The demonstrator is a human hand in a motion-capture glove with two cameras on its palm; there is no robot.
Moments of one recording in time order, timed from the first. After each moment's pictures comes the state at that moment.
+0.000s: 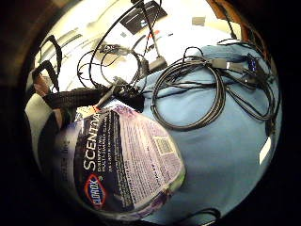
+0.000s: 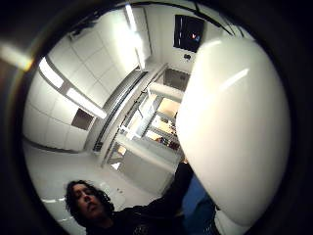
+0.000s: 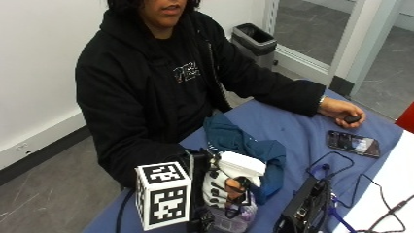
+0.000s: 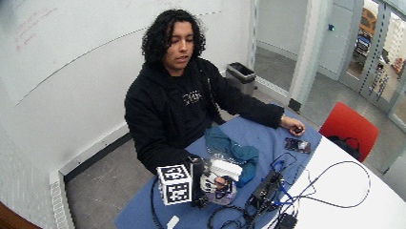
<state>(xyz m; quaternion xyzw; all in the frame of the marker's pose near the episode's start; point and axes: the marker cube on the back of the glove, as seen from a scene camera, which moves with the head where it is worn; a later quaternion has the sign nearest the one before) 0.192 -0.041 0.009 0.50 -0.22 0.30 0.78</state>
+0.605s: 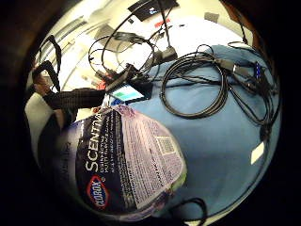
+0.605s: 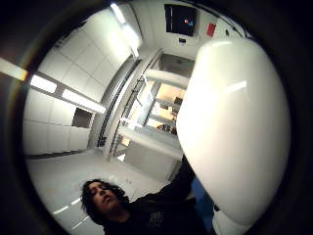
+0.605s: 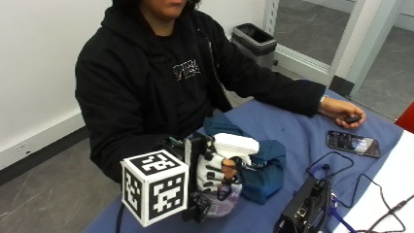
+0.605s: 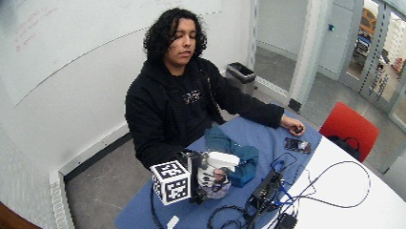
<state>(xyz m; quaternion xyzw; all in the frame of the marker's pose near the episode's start) 0.163 -0.028 -0.020 0.39 -0.27 0.27 0.84</state>
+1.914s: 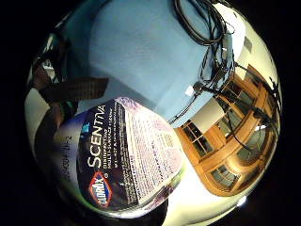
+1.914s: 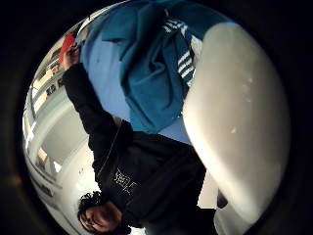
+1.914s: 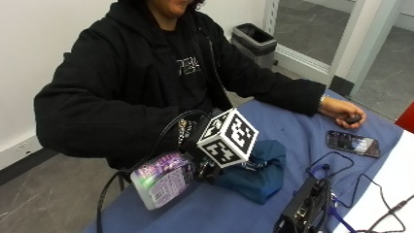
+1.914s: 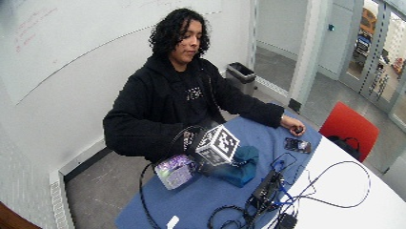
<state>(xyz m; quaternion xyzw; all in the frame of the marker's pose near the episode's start) 0.090 -0.040 0.071 -0.32 0.03 0.33 0.88</state>
